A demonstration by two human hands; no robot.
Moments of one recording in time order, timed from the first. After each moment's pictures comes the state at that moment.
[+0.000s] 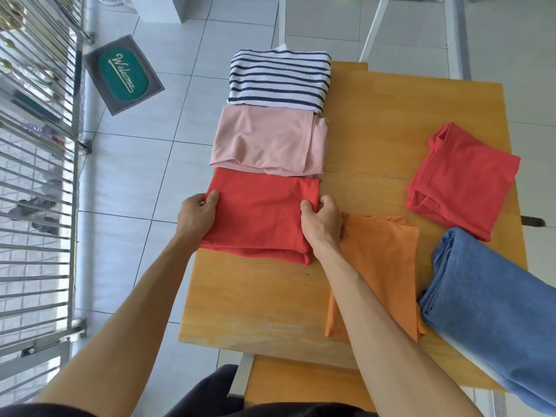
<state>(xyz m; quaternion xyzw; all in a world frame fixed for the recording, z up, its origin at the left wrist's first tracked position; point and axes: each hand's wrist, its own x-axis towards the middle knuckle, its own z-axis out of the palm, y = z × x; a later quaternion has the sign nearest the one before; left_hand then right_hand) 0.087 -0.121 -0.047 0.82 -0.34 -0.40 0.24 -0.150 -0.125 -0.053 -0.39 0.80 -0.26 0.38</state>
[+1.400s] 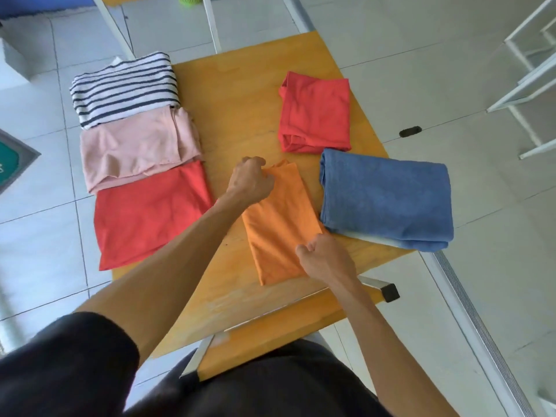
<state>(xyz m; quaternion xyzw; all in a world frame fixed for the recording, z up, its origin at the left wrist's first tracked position) -0.193 -0.113 -0.001 0.57 -0.74 -0.35 0.05 -0.289 0.078 -0.001 -0.38 0.85 -0.04 0.37</state>
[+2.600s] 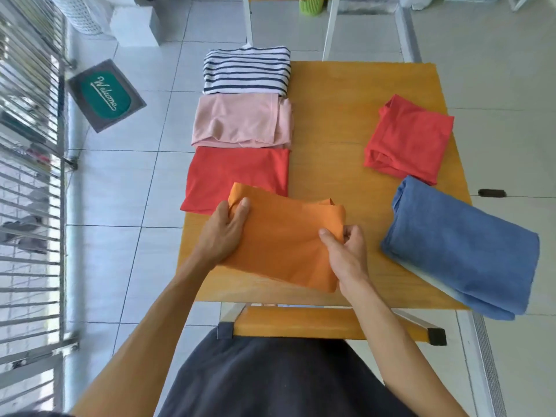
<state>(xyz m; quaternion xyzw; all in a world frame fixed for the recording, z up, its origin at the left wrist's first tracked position) 0.001 0.005 0.001 0.71 -0.52 -0.42 0.21 -0.237 0.054 -0.016 -0.26 0.76 -0.37 0.47</state>
